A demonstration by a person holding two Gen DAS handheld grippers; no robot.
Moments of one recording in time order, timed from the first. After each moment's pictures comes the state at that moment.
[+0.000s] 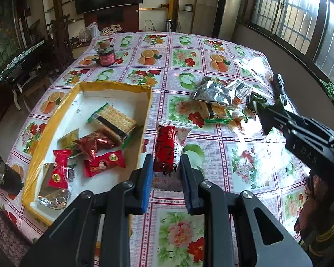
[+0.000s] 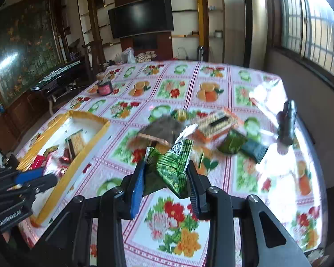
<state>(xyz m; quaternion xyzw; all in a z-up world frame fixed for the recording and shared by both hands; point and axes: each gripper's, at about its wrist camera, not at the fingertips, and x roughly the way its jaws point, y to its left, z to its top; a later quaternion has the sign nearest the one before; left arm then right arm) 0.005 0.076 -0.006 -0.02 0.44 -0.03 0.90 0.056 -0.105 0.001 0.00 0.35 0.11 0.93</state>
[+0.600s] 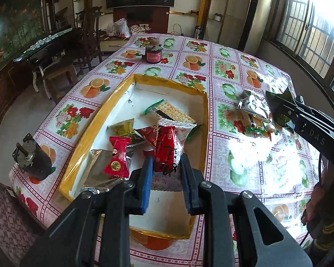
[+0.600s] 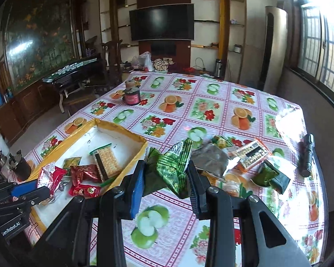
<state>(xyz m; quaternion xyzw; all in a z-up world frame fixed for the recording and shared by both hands) -0.017 0.163 -0.006 -0.06 0.43 0.03 0.90 0.068 -0.019 0.023 -0.04 0.33 0.16 0.93</state>
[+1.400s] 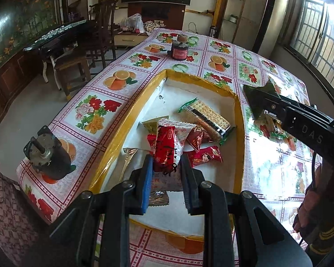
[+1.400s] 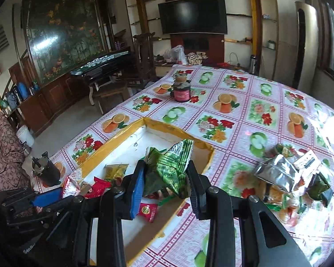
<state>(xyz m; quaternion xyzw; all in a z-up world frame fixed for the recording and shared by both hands) -0.017 0.212 -0.018 -0.08 0.43 0.06 0.89 0.088 0.063 0.011 -0.03 0.35 0.26 0.90</state>
